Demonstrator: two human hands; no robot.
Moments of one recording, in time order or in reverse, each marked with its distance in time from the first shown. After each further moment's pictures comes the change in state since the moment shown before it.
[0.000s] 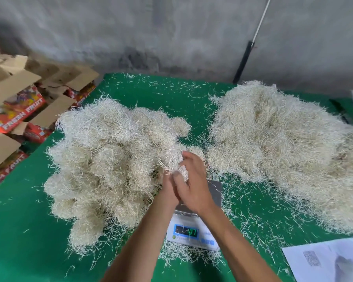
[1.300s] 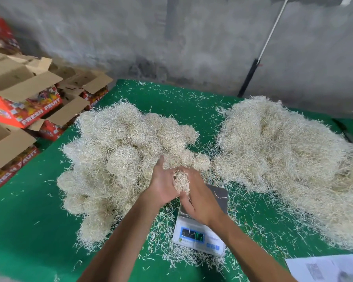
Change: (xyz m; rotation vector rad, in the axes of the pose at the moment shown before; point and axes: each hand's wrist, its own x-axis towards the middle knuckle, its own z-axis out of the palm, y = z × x) left_hand -0.034 0.058 -0.039 -0.113 -0.063 -0.162; right_hand -0.025 0.014 0.013 -0.151 -0.384 -0.130
